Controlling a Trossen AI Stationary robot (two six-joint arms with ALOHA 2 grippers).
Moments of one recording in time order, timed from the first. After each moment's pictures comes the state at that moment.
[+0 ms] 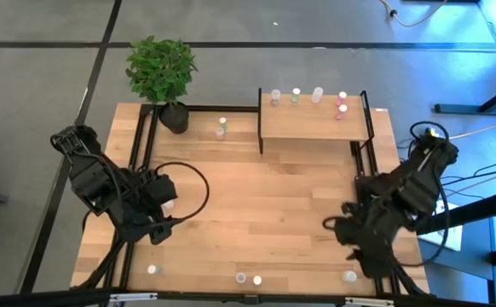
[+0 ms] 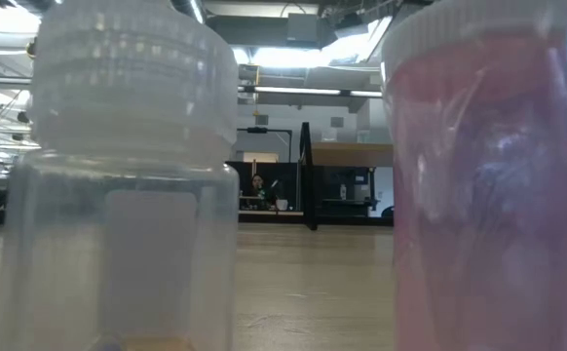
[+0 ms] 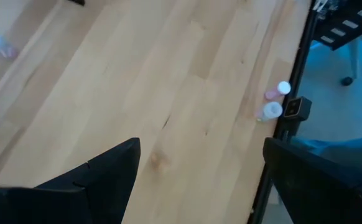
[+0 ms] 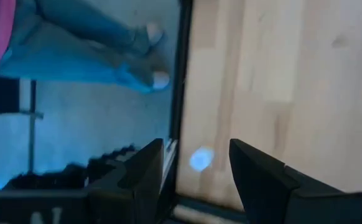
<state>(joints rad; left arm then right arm) -0.77 1.42 1.80 -1.52 -0.48 -1.15 0.82 1.47 1.74 -1.36 -0.09 0.80</state>
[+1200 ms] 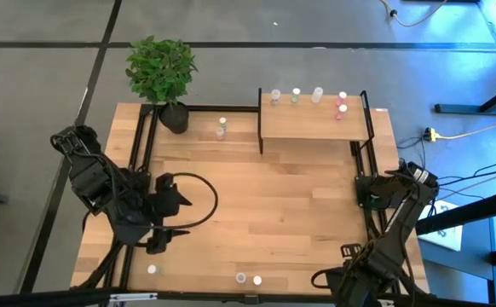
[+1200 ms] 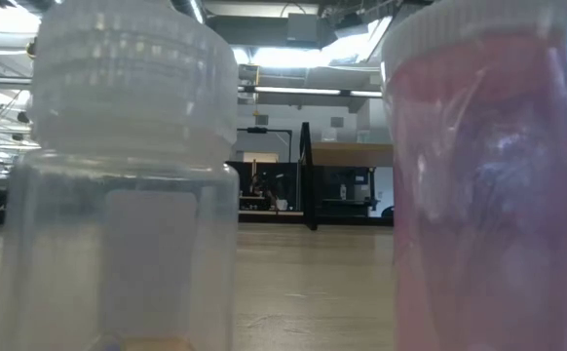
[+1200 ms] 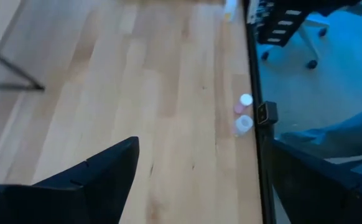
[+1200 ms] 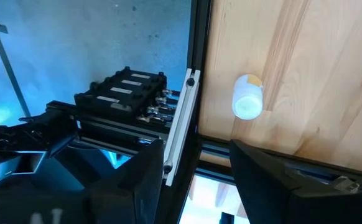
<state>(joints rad) -0.77 1.42 1.80 -1.29 -0.50 -0.70 0.94 1.81 1.74 -1.35 -0.36 0.88</state>
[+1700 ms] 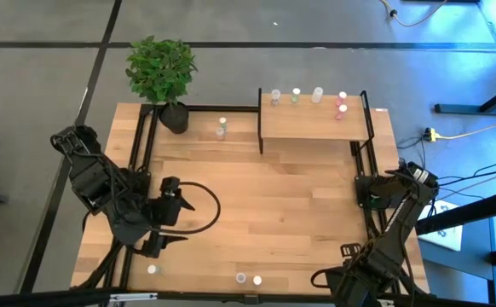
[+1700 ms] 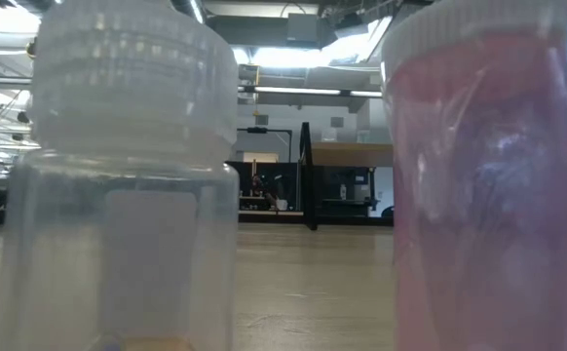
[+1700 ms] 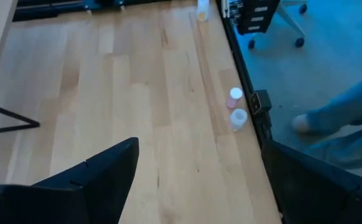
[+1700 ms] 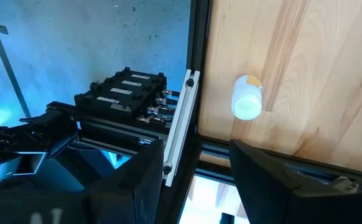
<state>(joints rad) -0.77 1.42 1.80 -1.25 -0.45 -0.49 0.94 1.81 1.74 -1.35 -0.36 0.88</state>
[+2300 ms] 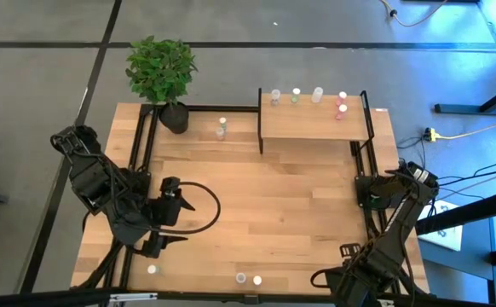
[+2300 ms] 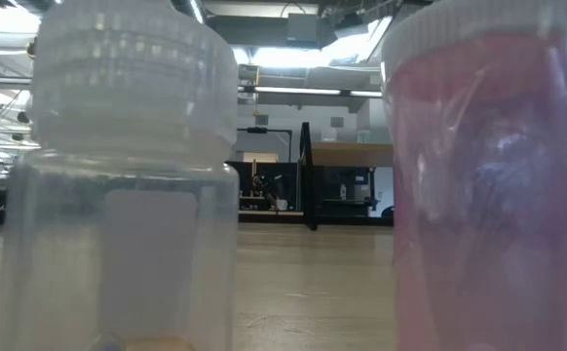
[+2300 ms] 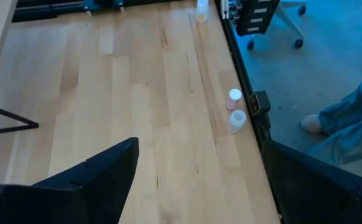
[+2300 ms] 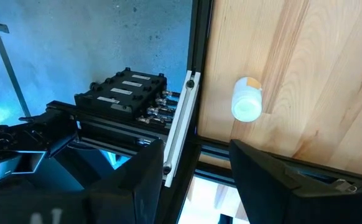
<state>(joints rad) -0.77 1.42 1.80 -1.24 -0.45 -0.49 0.94 1.81 1.74 -1.35 -0.36 0.87</state>
